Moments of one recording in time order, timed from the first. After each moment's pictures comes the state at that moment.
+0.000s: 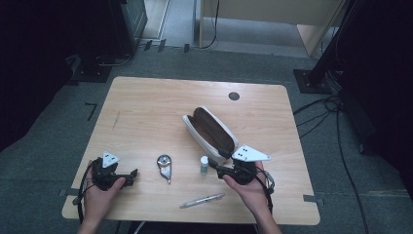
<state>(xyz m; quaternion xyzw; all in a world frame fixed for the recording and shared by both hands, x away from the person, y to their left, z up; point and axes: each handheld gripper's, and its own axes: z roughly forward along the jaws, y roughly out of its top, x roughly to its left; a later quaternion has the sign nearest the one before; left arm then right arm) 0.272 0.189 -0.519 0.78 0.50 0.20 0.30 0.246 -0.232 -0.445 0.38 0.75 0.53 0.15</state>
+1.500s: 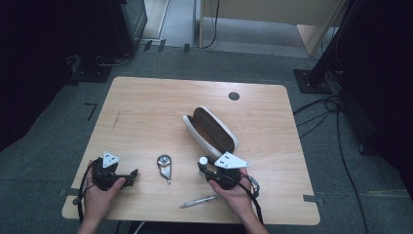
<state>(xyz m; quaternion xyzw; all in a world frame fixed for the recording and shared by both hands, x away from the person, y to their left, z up) 0.271 0.189 -0.519 0.79 0.50 0.20 0.31 0.245 -0.196 -0.480 0.37 0.77 0.50 0.17</state>
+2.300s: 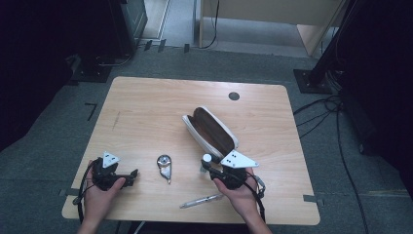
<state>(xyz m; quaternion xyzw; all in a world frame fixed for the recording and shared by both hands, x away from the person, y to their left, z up) 0.271 0.189 -0.519 0.79 0.50 0.20 0.31 0.237 -0.208 -0.453 0.37 0.75 0.52 0.17</state>
